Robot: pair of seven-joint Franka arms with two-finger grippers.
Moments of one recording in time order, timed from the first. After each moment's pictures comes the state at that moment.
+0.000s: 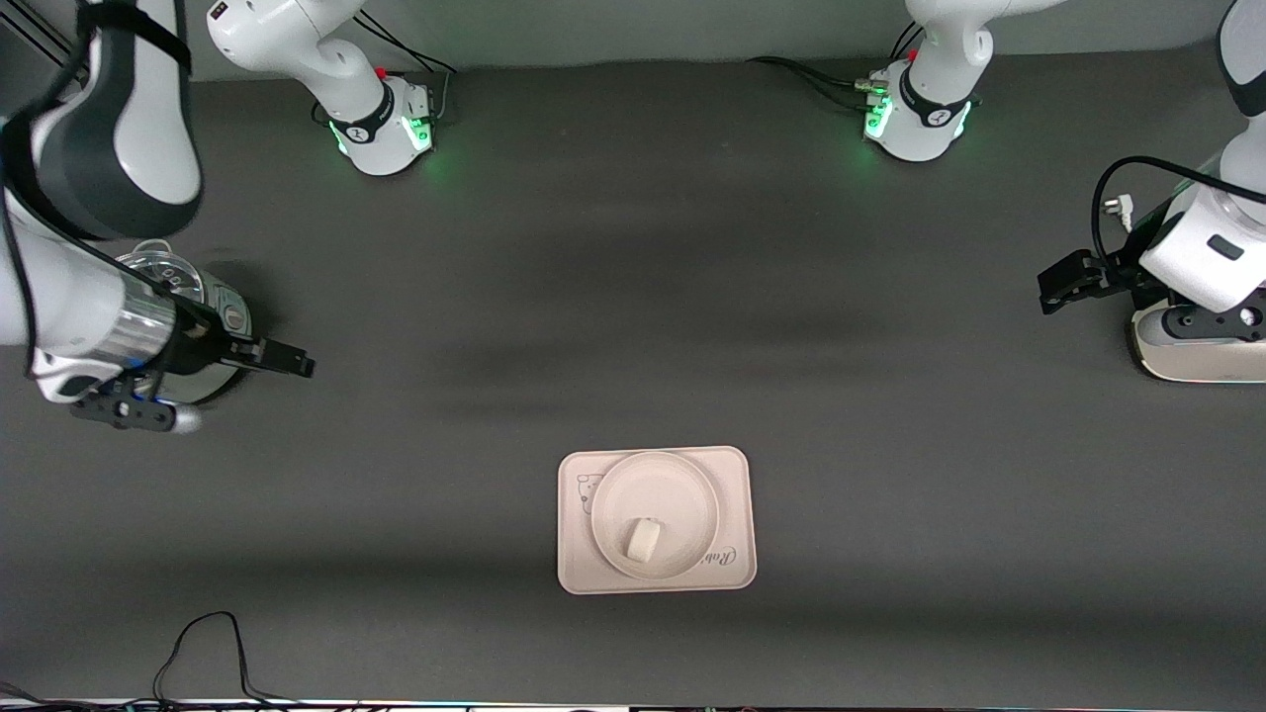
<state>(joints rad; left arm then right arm) 0.17 0.05 -0.28 -1.57 0.04 1.59 -0.14 0.70 0.23 -0.72 -1.57 0.28 1.62 0.15</state>
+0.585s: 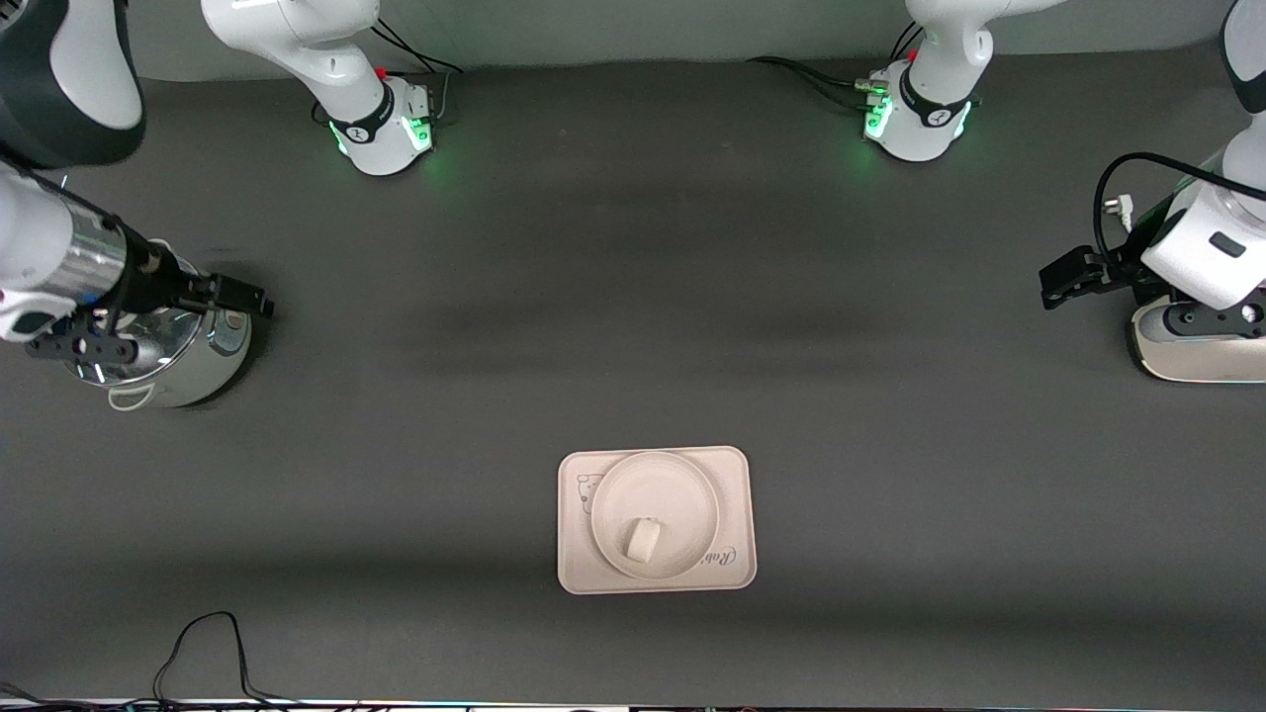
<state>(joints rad) 0.17 0.05 -0.28 -1.57 0.04 1.57 -0.14 0.05 -0.02 -0.03 -1.78 0.13 1.61 0.12</state>
